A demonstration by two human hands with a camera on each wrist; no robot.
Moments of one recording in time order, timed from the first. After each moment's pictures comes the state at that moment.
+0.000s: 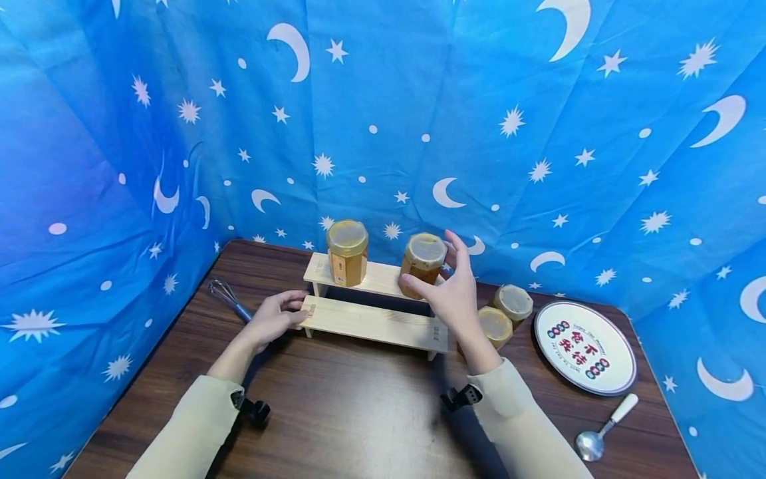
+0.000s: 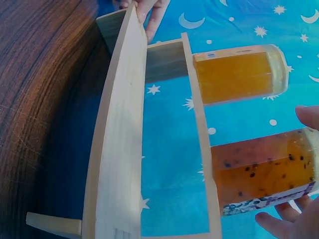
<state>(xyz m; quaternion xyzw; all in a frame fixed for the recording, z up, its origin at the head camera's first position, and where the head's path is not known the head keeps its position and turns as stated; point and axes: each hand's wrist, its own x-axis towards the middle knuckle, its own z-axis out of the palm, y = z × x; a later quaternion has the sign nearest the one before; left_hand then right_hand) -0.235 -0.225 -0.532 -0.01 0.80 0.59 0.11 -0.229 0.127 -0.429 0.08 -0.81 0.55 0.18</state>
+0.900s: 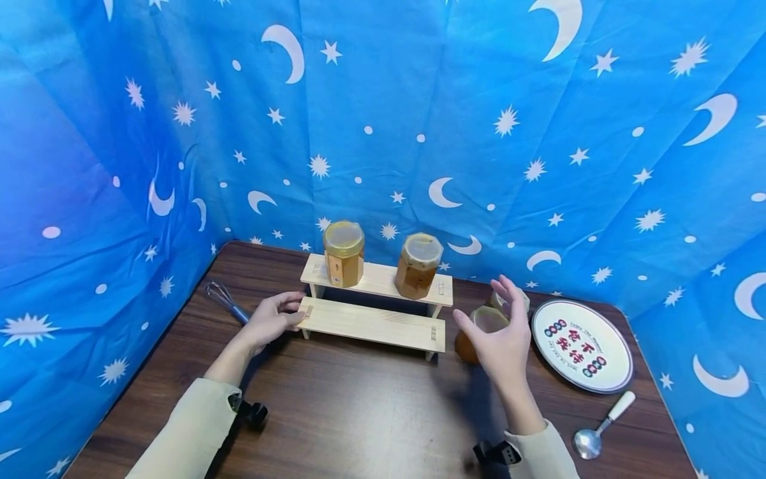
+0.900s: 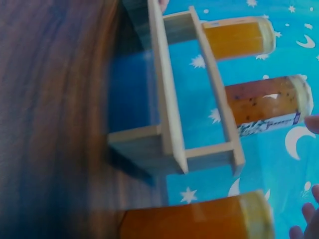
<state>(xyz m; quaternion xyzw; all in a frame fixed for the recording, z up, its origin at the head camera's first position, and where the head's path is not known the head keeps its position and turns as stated) -0.234 -0.225 -0.531 -0.02 0.80 0.59 0.12 -0.163 0.192 -0.460 0.00 -0.81 0.50 0.30</state>
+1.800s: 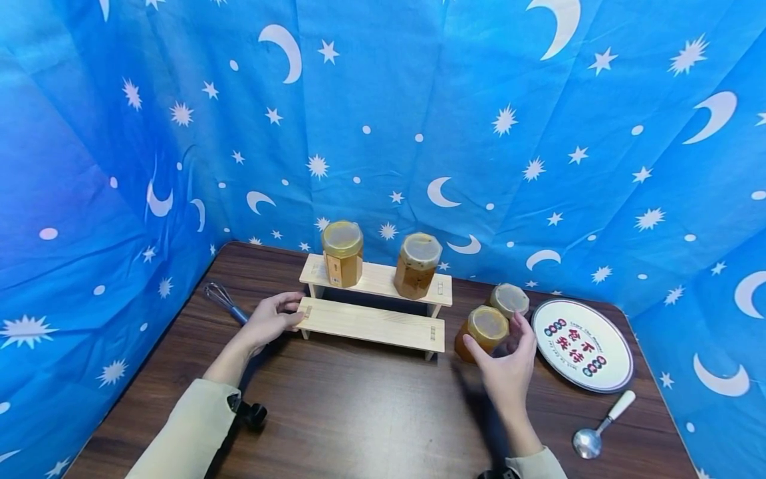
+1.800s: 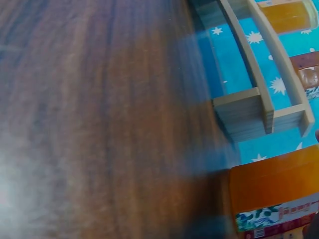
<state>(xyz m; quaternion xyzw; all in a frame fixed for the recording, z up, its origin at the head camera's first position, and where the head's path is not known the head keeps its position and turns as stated) -0.232 -0.222 -0.526 -0.01 0.79 0.60 0.11 -0.147 0.212 -0.527 -0.11 -0.80 0.51 0.29</state>
